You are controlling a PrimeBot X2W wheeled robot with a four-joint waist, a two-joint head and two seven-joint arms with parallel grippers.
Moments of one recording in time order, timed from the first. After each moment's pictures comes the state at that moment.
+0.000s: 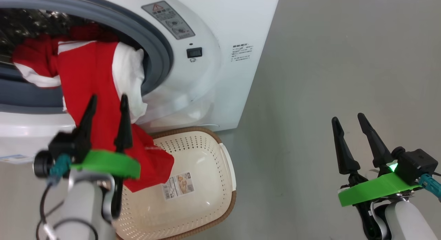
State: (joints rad) left arm -0.46 0.04 -0.02 0.41 -0.20 -0.03 -0.26; right arm -0.17 -0.08 0.03 0.20 0.38 0.12 -0.26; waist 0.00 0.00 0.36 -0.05
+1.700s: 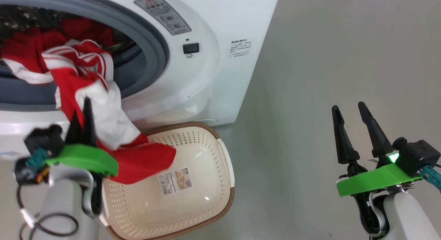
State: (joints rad) left arm -0.58 0.06 0.09 0.63 -0.21 -0.07 -0.25; right arm -0.21 -0.06 0.02 0.19 0.38 0.12 -0.26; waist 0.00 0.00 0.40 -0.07
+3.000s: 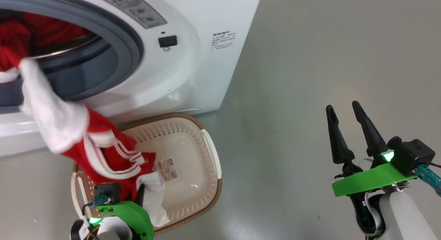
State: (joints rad) left arm -0.54 0.03 -0.23 1.17 -0.40 -0.12 -0.25; right arm -0.21 -0.06 0.04 0.19 0.38 0.12 -0.26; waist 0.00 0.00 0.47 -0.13
